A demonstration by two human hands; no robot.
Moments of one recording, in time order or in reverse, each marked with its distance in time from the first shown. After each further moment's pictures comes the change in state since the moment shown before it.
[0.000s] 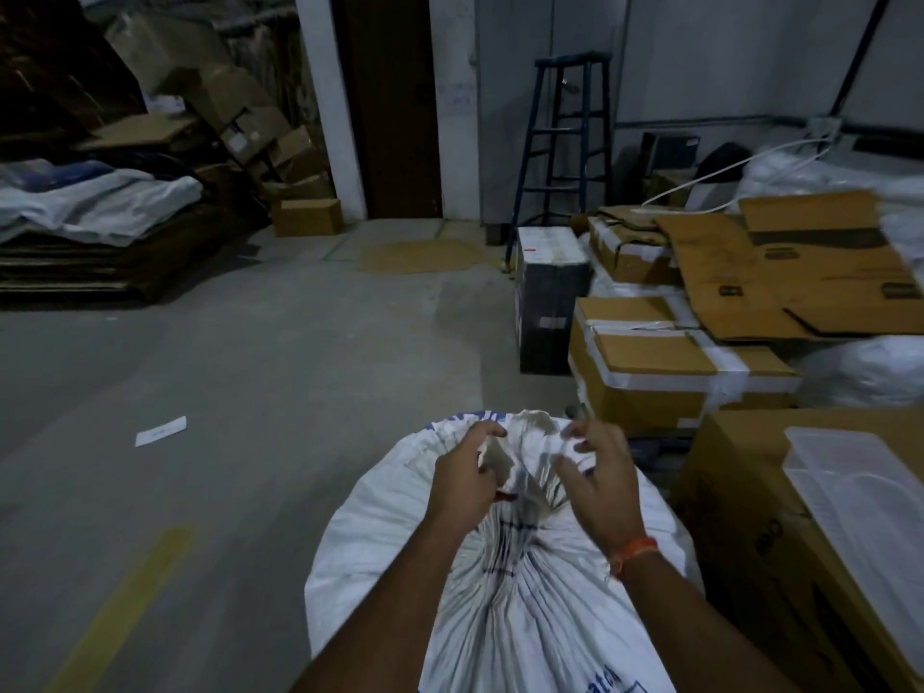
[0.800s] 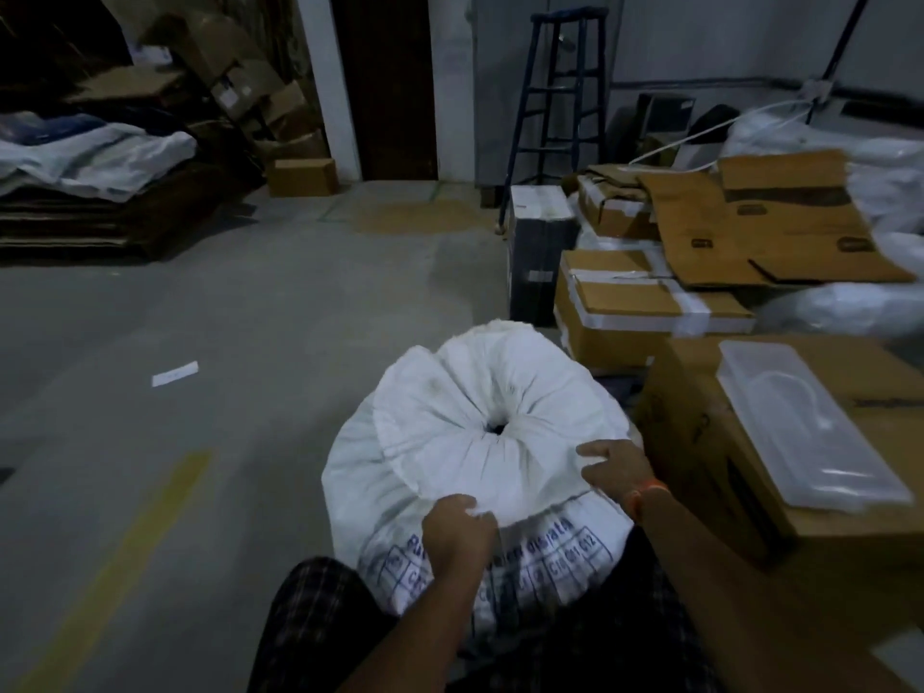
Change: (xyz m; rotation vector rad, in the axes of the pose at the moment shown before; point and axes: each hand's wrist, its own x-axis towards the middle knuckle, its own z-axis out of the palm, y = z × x) left_hand -0.197 -0.062 0.047 0.187 0.175 -0.480; right_hand -0.102 0.037 -0.086 -0.279 -0.430 0.624
